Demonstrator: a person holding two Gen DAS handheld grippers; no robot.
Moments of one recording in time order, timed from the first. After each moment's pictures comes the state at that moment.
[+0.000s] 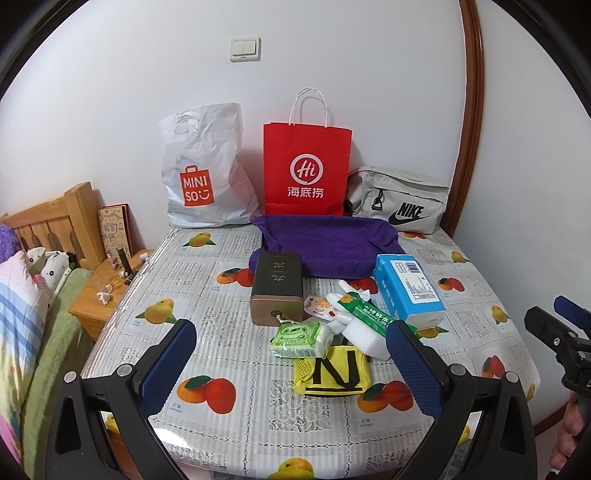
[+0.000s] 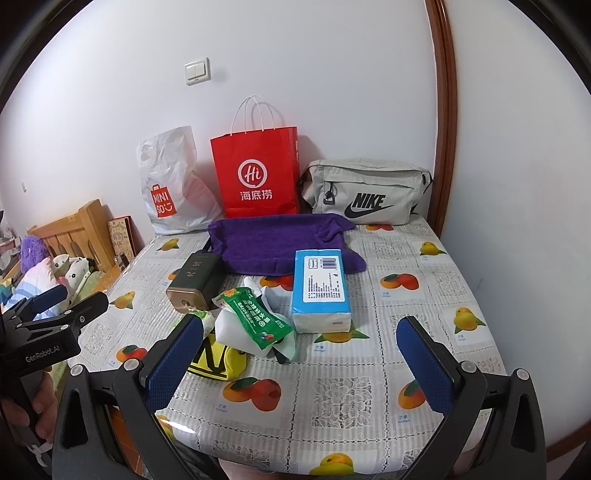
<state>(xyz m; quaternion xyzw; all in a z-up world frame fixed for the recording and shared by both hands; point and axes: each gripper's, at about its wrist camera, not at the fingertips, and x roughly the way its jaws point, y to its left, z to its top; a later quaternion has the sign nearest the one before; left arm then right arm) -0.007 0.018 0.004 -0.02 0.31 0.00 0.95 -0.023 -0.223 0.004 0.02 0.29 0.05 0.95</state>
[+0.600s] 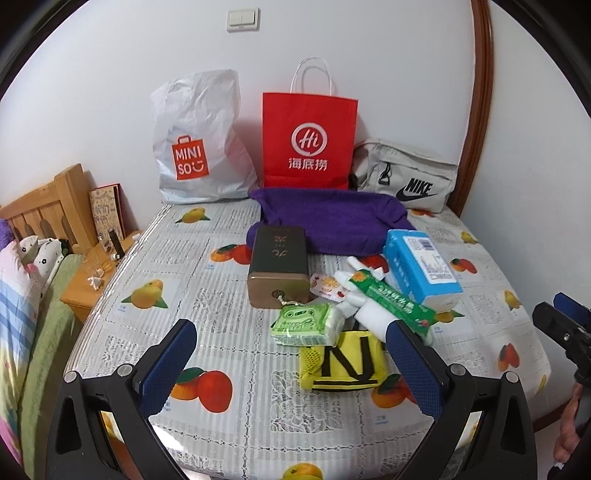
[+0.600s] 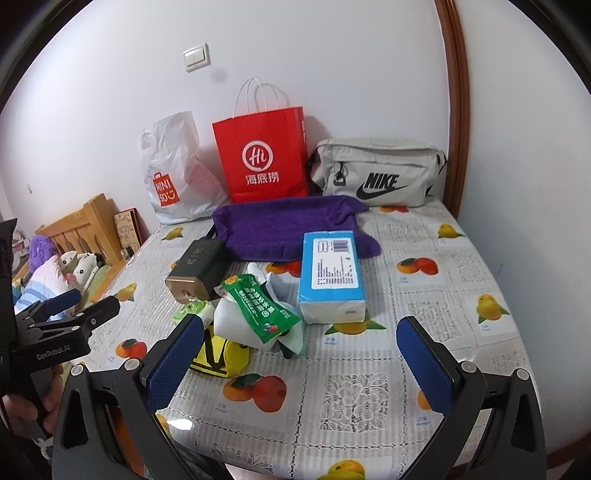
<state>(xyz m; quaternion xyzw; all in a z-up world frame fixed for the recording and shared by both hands) 0.025 0.021 -0.039 -0.02 0.35 0.00 0.94 0.005 -0.228 -0.030 0.04 0.32 0.07 0.94</state>
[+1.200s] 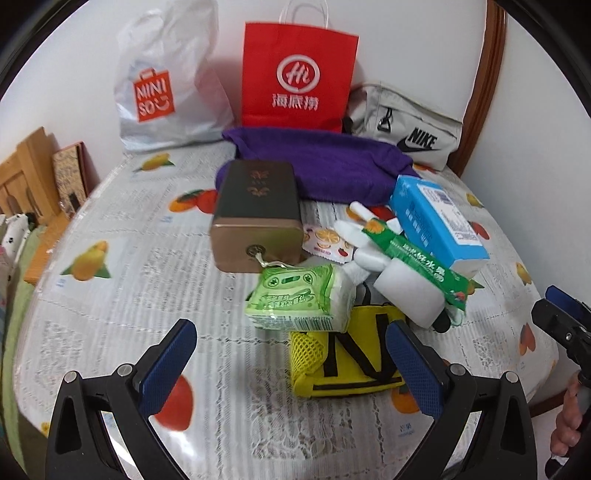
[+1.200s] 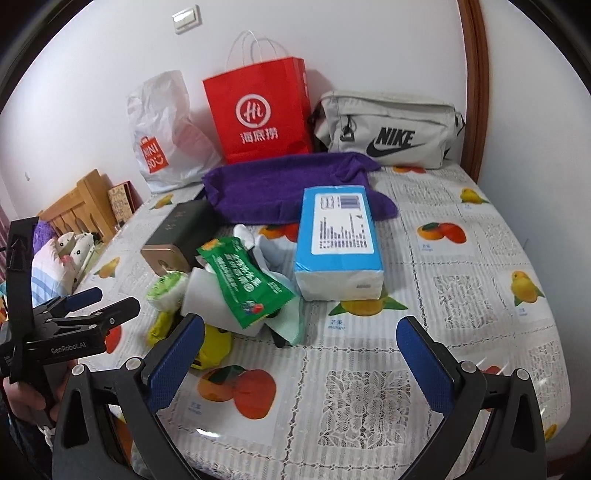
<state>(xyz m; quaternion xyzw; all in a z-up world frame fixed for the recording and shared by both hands) 0.087 0.020 -0.119 -0.04 0.42 -0.05 0.90 0.057 -0.227 -0.094 0.04 0.37 0.09 0.92</state>
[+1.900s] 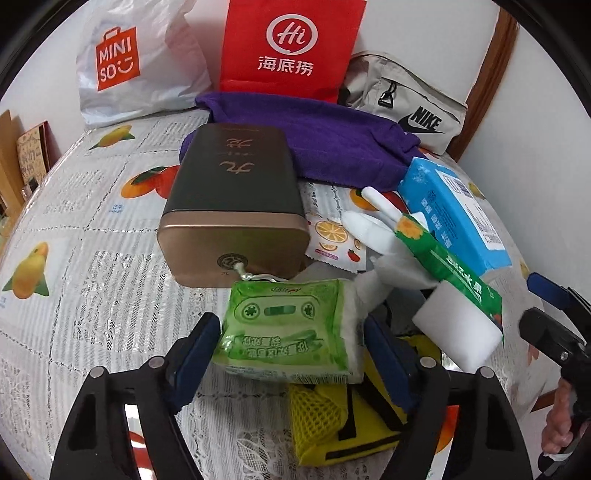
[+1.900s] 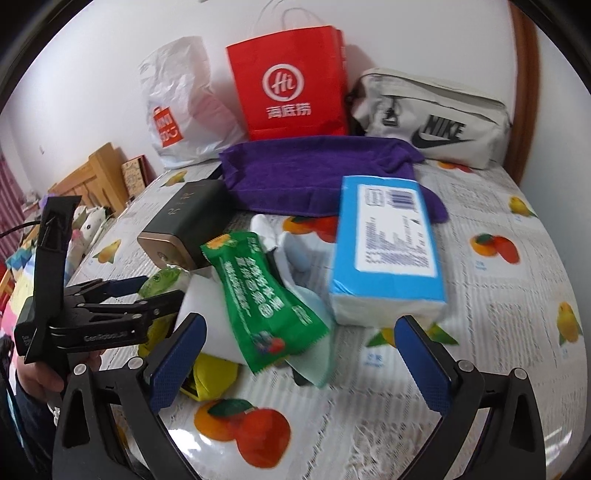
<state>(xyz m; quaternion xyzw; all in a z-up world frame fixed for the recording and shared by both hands) 0.144 0.024 -0.157 -0.06 0.46 -0.09 0.88 0.115 -0.191 -0.117 0.01 0.40 0.14 0.91</state>
